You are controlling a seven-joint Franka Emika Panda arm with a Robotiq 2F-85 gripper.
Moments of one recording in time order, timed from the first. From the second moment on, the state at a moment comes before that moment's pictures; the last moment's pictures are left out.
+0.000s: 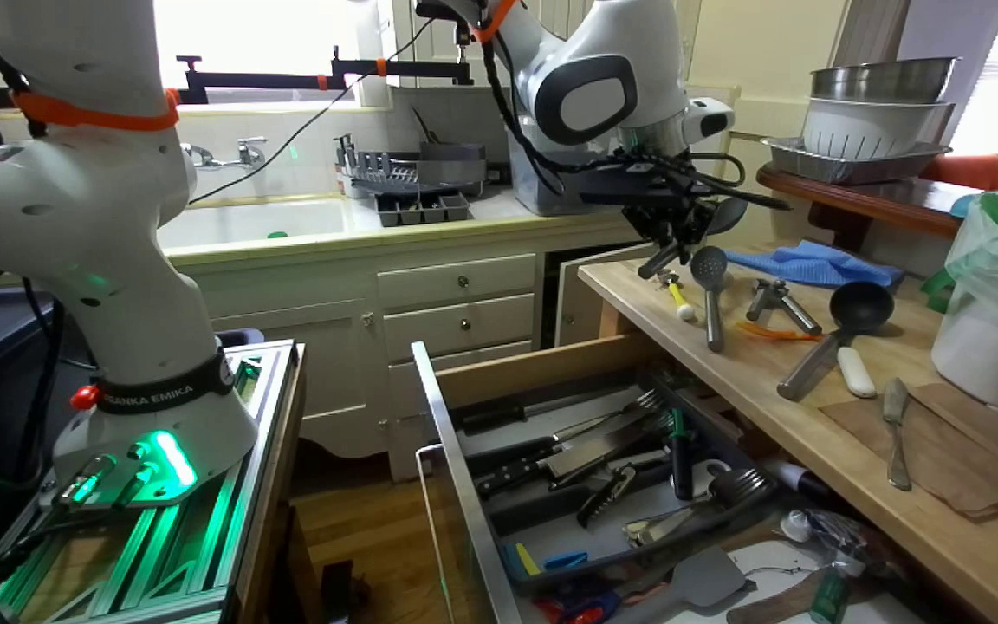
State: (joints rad) arm -0.07 0.22 0.07 -2.10 0.17 2.74 -0.75
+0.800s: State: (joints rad) arm -0.04 0.36 0.04 -1.91 -0.20 2.65 -0.73
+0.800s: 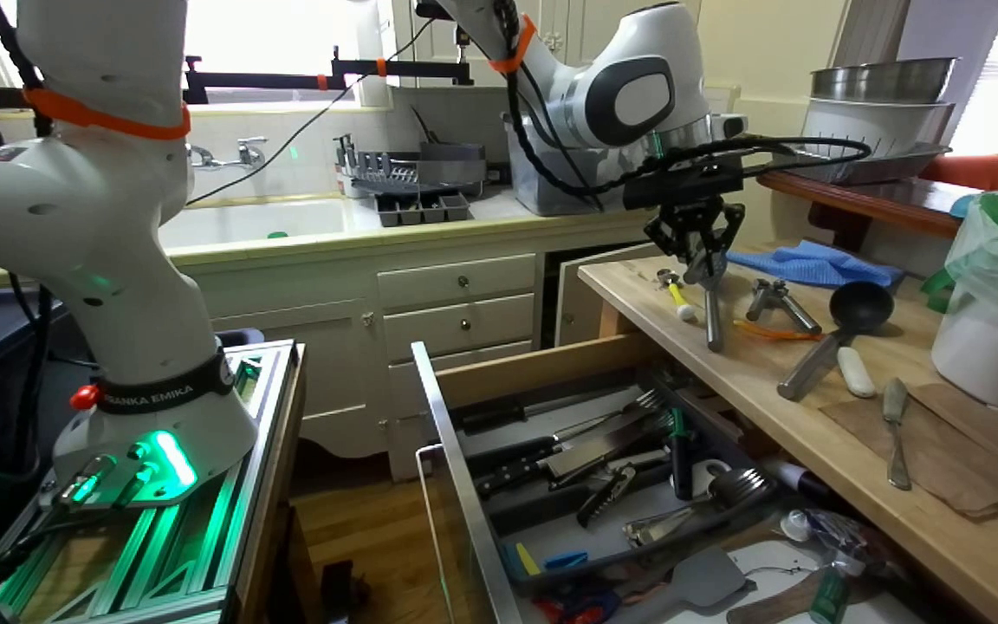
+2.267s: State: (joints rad) arm 0.02 0.52 0.02 -1.78 -0.34 2.65 -0.60
